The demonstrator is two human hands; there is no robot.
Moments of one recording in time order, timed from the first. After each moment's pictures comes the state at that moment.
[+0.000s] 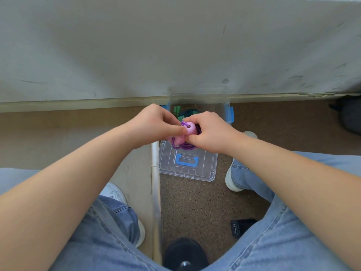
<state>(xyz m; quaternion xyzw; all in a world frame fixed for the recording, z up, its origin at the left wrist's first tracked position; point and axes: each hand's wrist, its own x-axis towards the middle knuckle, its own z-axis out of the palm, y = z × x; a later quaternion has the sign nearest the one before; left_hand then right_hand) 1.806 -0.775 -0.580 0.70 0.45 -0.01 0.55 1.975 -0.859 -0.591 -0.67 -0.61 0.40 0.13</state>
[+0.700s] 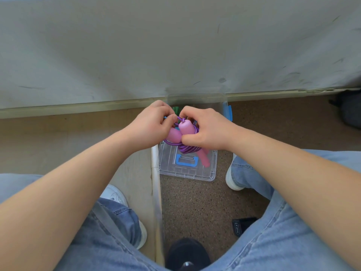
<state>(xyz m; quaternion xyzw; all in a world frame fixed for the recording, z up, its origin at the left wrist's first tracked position) 1.812 -0.777 -0.593 0.83 0.41 0.05 0.38 1.987 -0.859 -0.586 -0.66 -0.64 0.36 0.14</state>
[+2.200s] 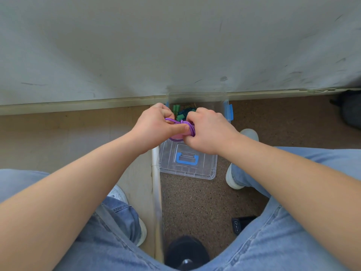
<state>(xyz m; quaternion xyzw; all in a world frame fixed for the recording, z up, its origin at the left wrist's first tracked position) 1.818 -0.790 -0.597 0.74 0.50 0.08 0.45 1.975 -0.864 -0.602 -0.71 -0.68 0.20 0.03</state>
